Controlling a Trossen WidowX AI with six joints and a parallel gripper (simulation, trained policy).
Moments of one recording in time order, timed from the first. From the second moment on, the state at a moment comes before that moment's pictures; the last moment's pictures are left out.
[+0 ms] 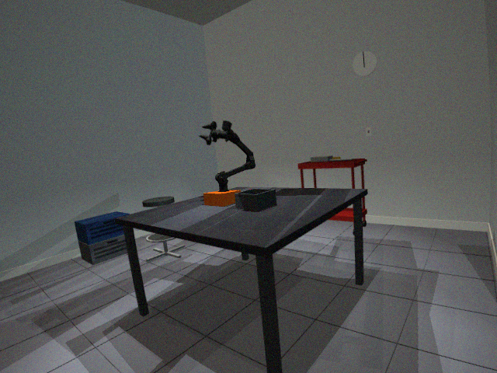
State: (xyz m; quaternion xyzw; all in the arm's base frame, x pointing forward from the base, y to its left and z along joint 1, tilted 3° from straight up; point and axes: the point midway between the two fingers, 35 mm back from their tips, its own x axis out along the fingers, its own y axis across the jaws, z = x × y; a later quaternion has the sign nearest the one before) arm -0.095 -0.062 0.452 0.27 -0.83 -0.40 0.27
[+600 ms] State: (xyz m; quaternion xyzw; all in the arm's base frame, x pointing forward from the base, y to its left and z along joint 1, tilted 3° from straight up) arm -0.077 -0.134 0.394 0.40 -0.67 -0.55 0.29
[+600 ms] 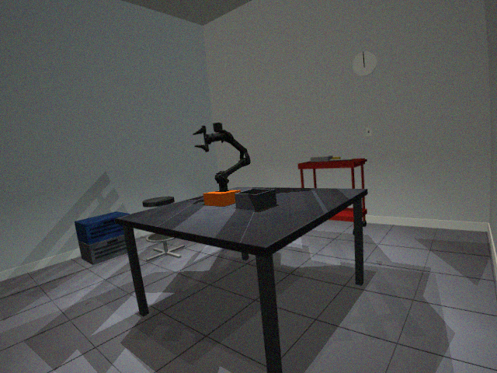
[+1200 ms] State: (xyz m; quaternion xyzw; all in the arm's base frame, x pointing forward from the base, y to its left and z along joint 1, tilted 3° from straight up) arm -0.012 -0.188 0.326 0.51 -0.41 -0.66 0.37
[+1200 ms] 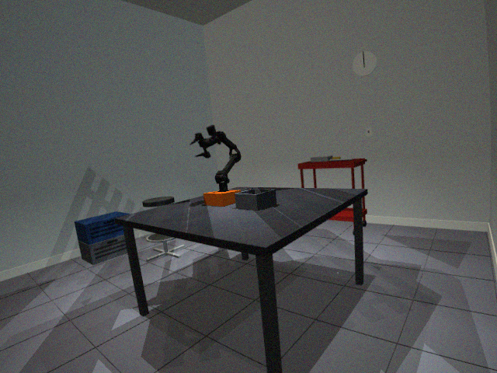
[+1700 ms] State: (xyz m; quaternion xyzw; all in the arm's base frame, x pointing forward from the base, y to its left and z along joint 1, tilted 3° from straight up) arm 0.057 -0.194 0.280 0.54 -0.17 -0.68 0.47
